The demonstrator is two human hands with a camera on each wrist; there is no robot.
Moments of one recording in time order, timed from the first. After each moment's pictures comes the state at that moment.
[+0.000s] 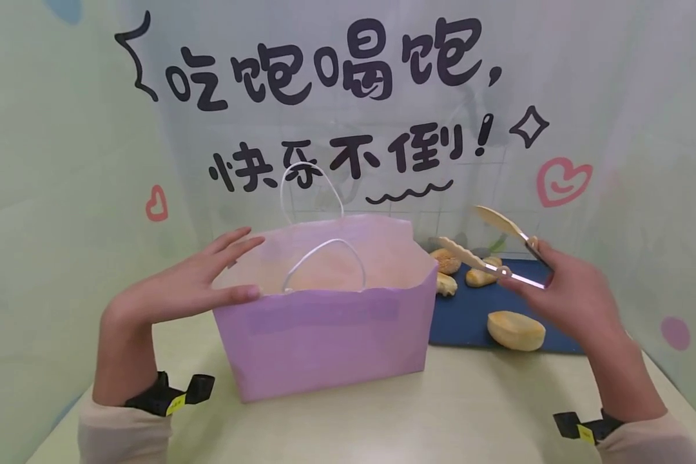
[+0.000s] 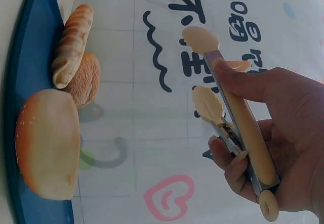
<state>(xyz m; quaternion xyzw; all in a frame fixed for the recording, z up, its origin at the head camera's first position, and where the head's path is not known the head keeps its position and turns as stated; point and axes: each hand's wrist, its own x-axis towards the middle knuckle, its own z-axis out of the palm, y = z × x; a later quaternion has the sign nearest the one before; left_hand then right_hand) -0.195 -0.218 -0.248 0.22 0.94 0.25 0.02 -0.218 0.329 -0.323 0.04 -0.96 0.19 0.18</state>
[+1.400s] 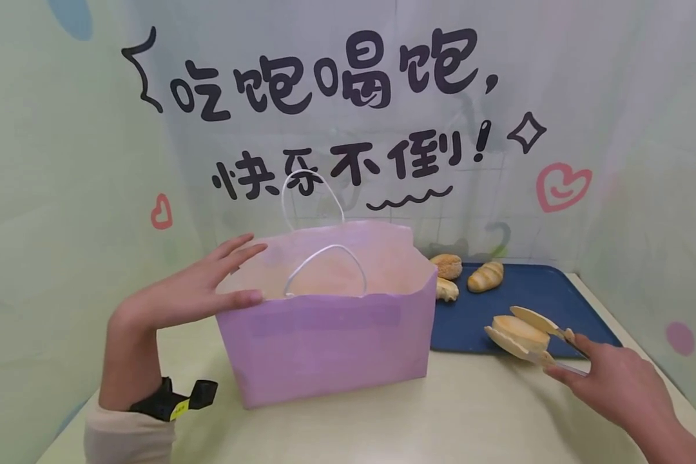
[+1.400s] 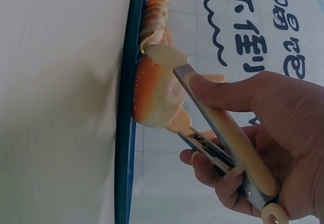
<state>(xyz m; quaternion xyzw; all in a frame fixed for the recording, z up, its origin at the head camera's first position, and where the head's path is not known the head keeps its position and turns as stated) -0.194 -0.216 -0.249 0.22 0.94 0.24 0.02 -0.162 0.384 -0.399 0.01 -0.99 0.09 0.06</state>
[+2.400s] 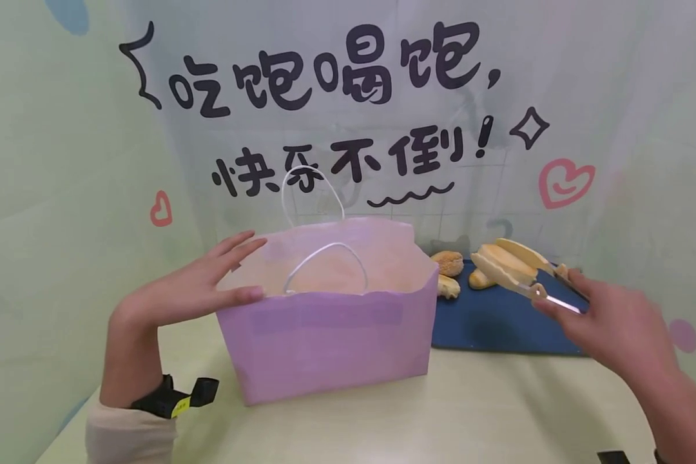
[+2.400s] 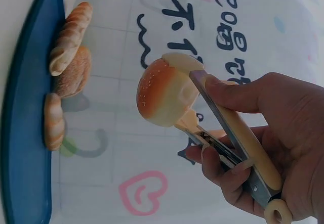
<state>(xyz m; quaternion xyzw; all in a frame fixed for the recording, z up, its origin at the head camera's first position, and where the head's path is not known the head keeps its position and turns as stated) -0.197 -0.215 -0.249 0.22 0.94 0.26 0.03 -0.174 0.354 -0.325 0.03 -0.98 0.11 0.18</state>
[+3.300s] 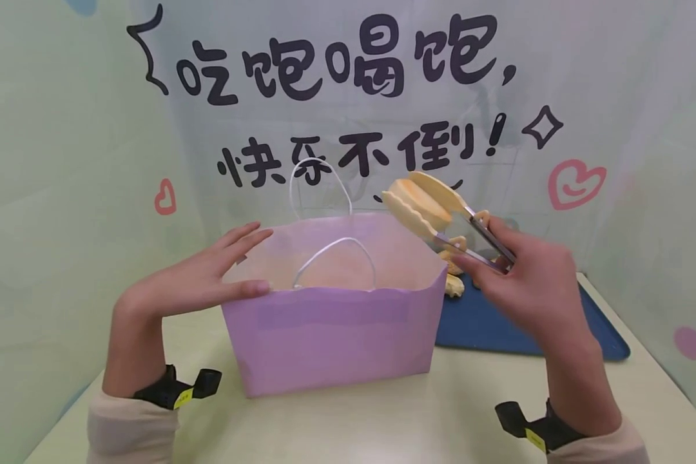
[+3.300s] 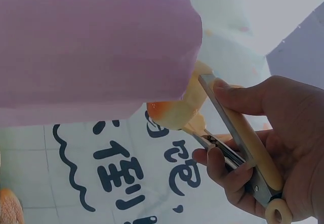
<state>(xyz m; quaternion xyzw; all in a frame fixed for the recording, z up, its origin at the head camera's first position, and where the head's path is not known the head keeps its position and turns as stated) -0.199 -0.218 -0.251 0.22 0.94 0.26 0.03 -0.175 0.226 -0.269 0.13 -0.89 0.28 0.33</state>
